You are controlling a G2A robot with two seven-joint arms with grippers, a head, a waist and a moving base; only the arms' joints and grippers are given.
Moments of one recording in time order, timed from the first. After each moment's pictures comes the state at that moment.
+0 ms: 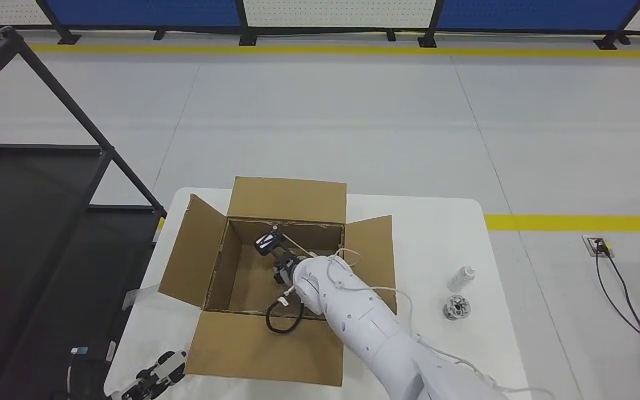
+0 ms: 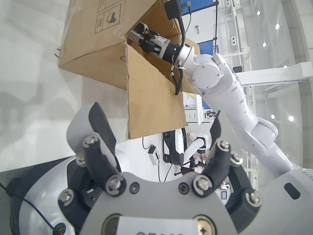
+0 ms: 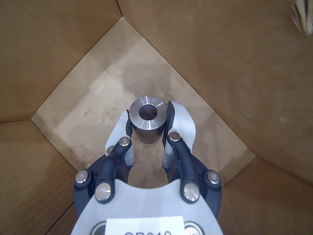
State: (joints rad) left arm 1.90 -1.06 -1.95 -1.90 -0.21 -0.37 -0.78; right arm -0.24 -1.94 0.44 -0.19 -0.82 -0.12 0.37
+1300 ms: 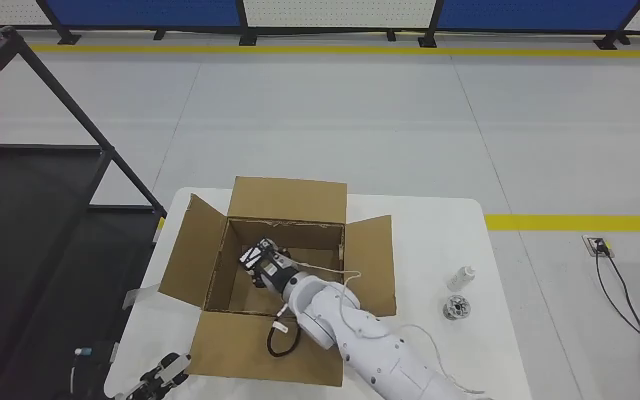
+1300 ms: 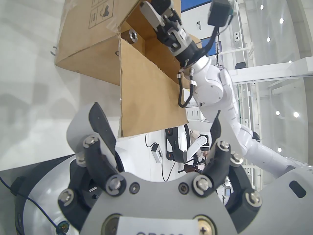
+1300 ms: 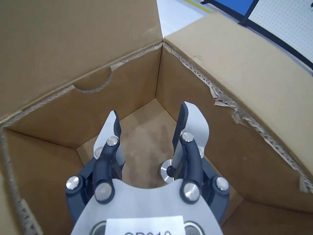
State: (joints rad) left arm 1.92 -1.06 -1.95 -1.93 -0.18 -0.38 -0.77; right arm -0.62 -1.63 0.65 -1.07 -1.27 -0.02 0.20
